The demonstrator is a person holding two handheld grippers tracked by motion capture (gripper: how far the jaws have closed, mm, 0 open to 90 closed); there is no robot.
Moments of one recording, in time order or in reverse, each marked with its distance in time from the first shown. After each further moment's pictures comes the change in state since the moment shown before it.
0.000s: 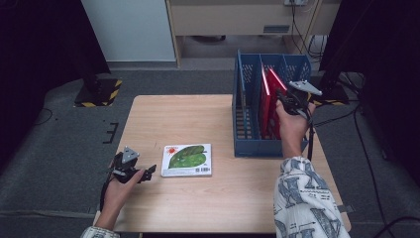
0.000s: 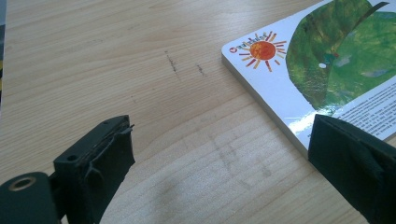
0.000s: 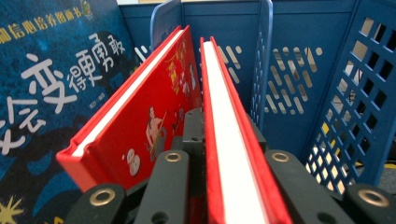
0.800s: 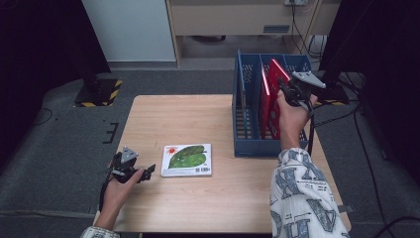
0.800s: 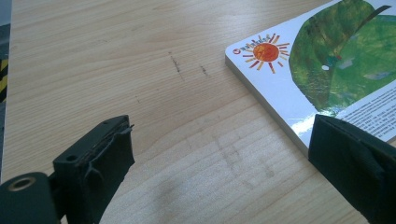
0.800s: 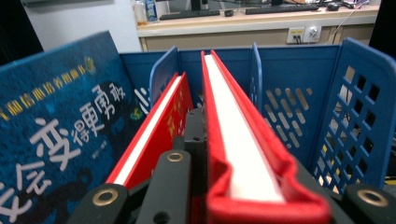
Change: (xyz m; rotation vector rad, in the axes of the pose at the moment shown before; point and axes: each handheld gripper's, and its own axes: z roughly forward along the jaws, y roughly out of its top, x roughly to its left) left arm 0.002 -0.001 -0.001 -0.005 0.004 -0.010; right arm 0.000 0.024 0.003 -0.084 -0.013 0.032
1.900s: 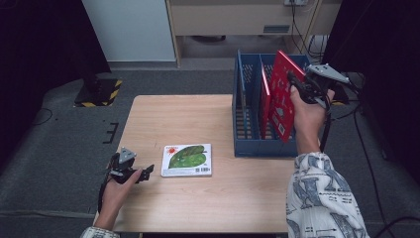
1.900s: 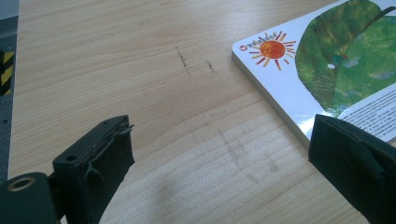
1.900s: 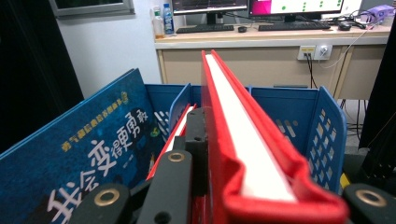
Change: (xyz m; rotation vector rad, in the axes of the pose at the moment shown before) left arm 0.002 -0.002 -0.003 0.001 0.011 -0.027; right arm -0.009 0.039 -0.046 -0.035 0.070 -0.027
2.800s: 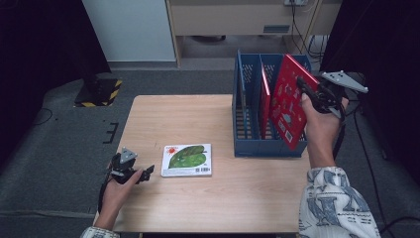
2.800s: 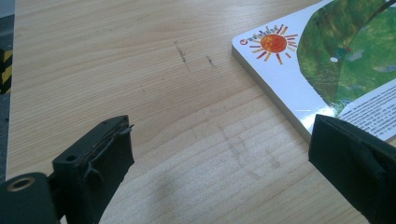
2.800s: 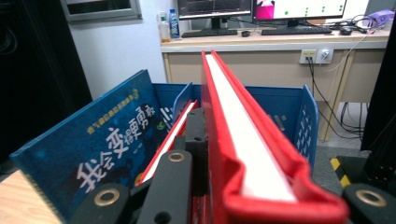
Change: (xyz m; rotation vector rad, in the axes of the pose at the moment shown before) left arm -0.001 -0.001 0.002 0.016 0.002 0.010; right arm -0.008 0.001 -0.041 -0.015 0.025 -0.003
